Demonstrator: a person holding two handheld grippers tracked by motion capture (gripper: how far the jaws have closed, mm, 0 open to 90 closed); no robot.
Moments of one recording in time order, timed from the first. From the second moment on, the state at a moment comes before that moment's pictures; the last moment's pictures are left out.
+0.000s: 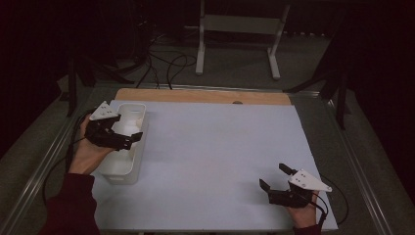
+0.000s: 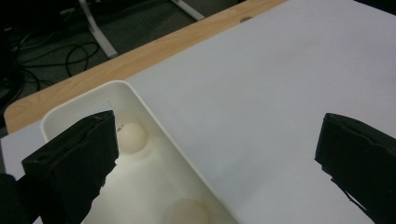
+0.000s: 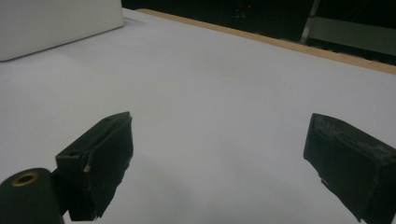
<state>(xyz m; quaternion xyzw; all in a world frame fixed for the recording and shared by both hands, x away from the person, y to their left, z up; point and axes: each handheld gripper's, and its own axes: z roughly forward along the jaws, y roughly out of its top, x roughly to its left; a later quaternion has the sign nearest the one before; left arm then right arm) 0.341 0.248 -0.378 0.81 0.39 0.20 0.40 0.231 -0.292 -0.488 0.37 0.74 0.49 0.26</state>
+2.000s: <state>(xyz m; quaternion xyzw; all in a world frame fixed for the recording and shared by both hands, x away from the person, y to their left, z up) 0.271 0.224 -0.444 0.76 0.34 0.21 0.51 0.231 -0.292 -0.485 0.37 0.74 0.50 0.26</state>
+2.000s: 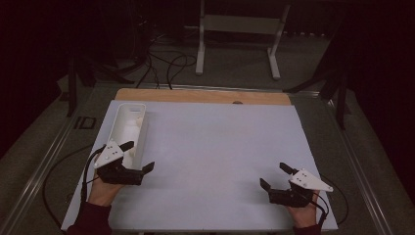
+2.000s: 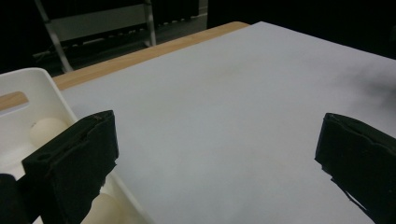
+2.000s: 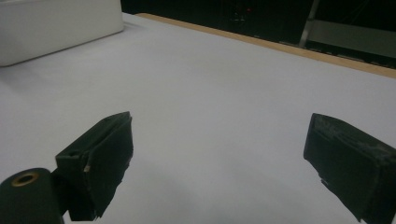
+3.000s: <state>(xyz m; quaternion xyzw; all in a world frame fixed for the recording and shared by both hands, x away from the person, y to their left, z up) 0.254 0.238 -0.468 0.76 0.33 0.22 0.51 0.230 -0.291 -0.485 0.37 0.74 0.50 0.26</state>
